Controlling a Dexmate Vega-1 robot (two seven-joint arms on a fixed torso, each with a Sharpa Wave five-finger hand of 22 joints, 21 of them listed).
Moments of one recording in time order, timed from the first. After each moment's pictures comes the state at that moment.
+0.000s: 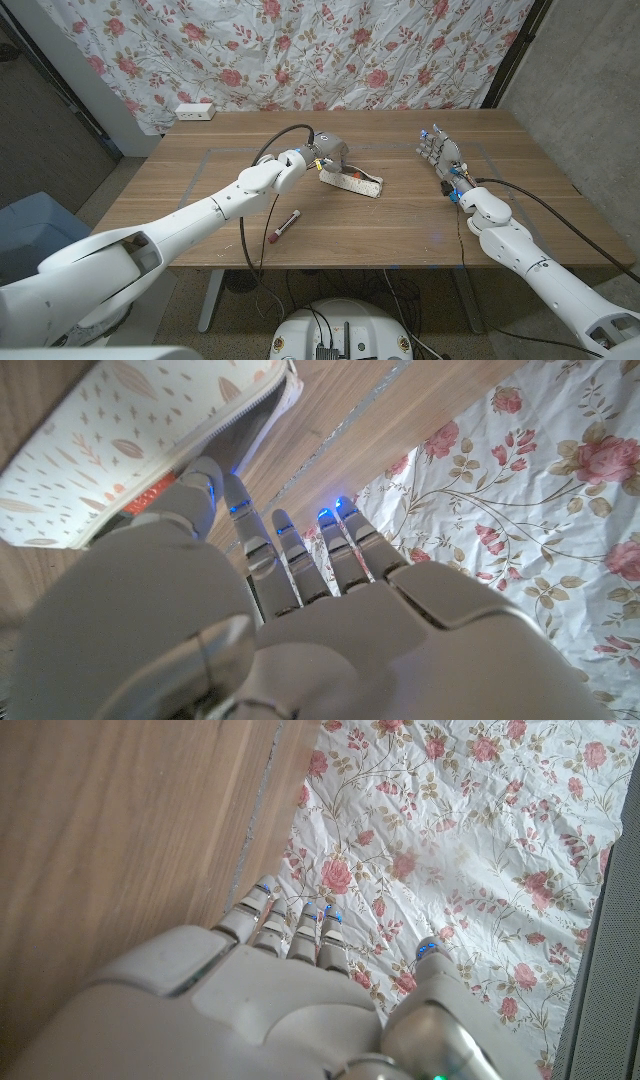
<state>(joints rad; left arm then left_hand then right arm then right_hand) 0.45 0.59 0.95 -1.54 0.93 0.10 -0.03 0.83 -0.07 0.57 -0.17 0.17 1.01 -0.16 0.24 0.19 0.56 -0.21 0.20 0.17 0.38 -0.04 0.18 0.17 0.36 -0.04 0.20 0.17 -0.92 -0.57 -0.33 -1.34 0.66 0.32 0.05 0.15 0.09 0.35 -0.07 0.19 0.24 -0.05 0.19 0.18 0.17 0.00 0.19 0.19 0.05 0.03 0.20 0.31 0.25 0.02 0.18 0.17</state>
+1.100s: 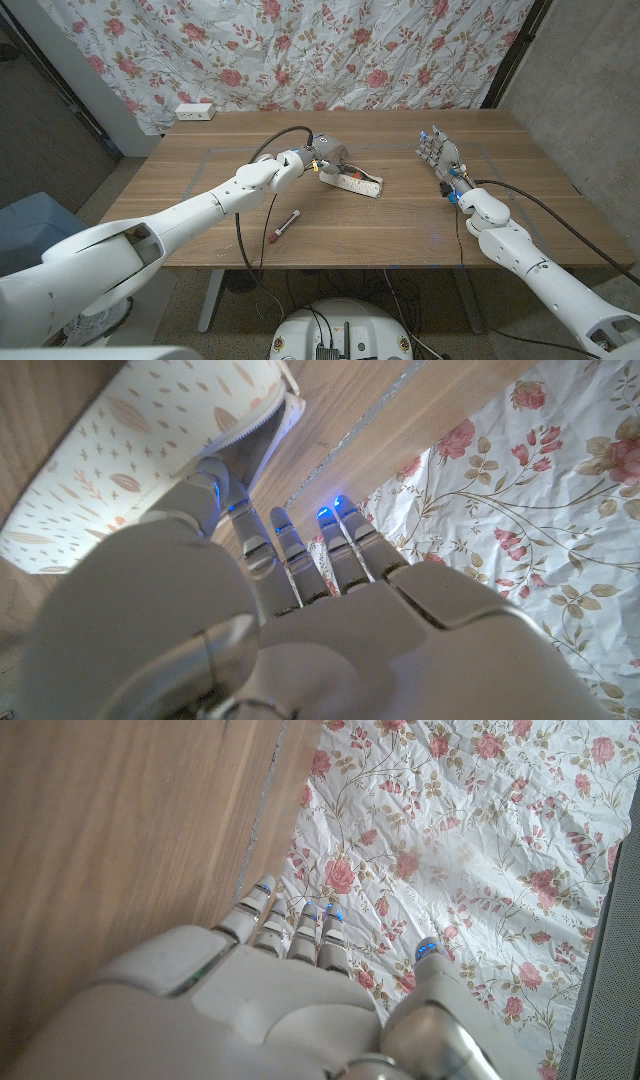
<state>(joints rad) 0.40 0.58 0.98 -1.44 0.92 0.00 0.02 0.85 -0.06 0.55 -0.18 0.17 1.03 -0.17 0.24 0.19 0.58 -0.21 0.20 0.17 0.40 -0.04 0.18 0.16 0.37 -0.04 0.20 0.17 -0.93 -0.57 -0.33 -1.36 0.66 0.31 0.03 0.14 0.10 0.34 -0.08 0.19 0.26 -0.05 0.19 0.18 0.17 0.00 0.19 0.19 0.05 0.03 0.20 0.30 0.25 0.02 0.18 0.17</state>
